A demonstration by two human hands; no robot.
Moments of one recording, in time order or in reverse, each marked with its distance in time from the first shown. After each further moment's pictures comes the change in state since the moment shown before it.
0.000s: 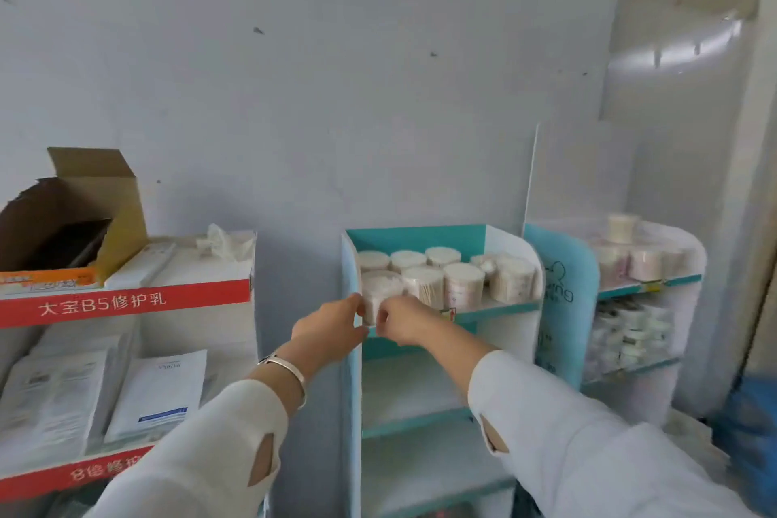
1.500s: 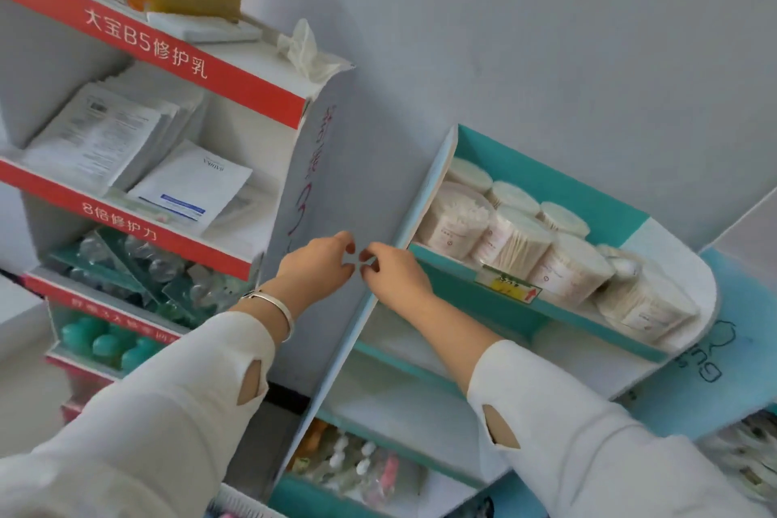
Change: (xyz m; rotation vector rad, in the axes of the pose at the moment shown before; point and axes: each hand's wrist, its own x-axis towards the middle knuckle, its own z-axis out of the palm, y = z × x) left_hand 0.059 -0.076 0.143 -0.216 0.160 -0.439; right_hand 0.109 0.023 0.119 -0.020 -0.092 -0.374
